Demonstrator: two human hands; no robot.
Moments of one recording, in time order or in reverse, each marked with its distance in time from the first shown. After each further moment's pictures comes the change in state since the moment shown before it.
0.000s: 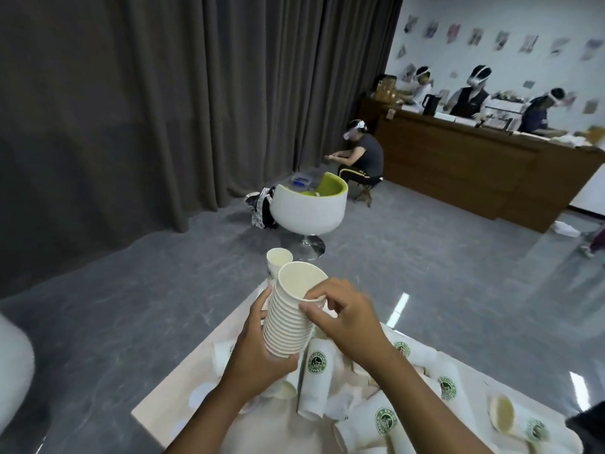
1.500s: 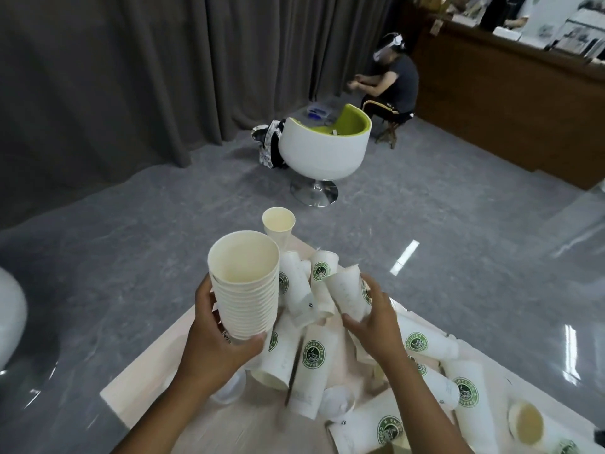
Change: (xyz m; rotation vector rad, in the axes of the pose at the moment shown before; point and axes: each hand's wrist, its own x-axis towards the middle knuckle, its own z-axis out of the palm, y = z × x) left_hand 0.053 -0.054 -0.002 -0.066 0.172 -0.273; right_hand -0.026 0.232 0.031 -0.214 -0.112 0.654
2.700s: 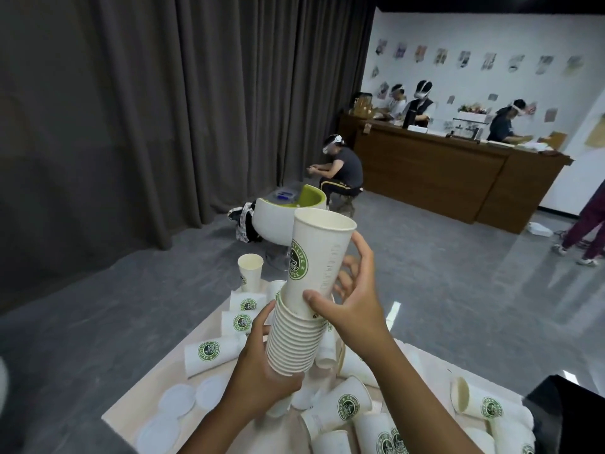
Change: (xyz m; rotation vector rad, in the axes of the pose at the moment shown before) left_hand -0.144 0.057 0.064 0.018 -0.256 0.340; right_hand -0.189 -0.170 -0.166 0.665 0.104 -0.412
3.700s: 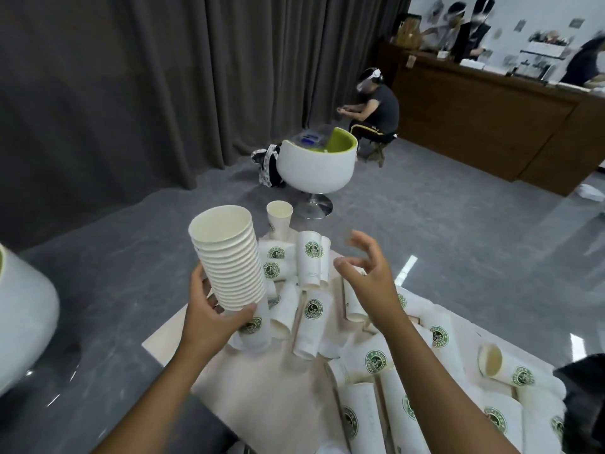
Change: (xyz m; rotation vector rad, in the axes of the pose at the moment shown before) left_hand -0.003 -0.052 -0.113 -0.141 0.317 -0.207; right_hand 0.014 0.100 0.034 -0.075 0.024 0.289
